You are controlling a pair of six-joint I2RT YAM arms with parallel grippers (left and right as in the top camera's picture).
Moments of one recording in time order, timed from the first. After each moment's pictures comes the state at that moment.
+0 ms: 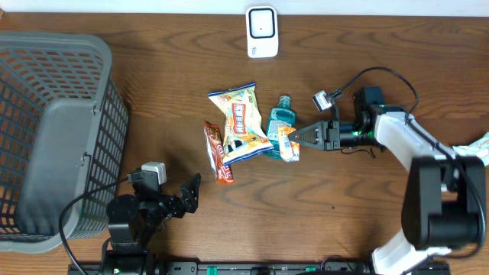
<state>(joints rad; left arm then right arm) 0.00 0.25 0.10 -0.32 0.41 -0.25 0.05 1.79 1.05 -0.81 -1.52 -0.35</state>
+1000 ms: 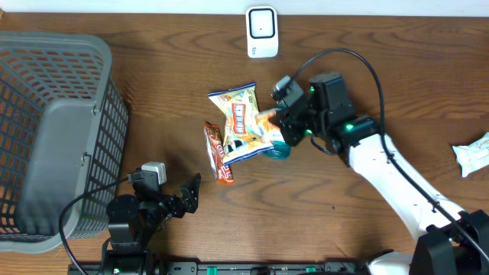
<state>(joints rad) 0.00 0.25 0.10 -0.32 0.41 -0.25 0.42 1.53 1.05 -0.30 -0.35 -0.16</state>
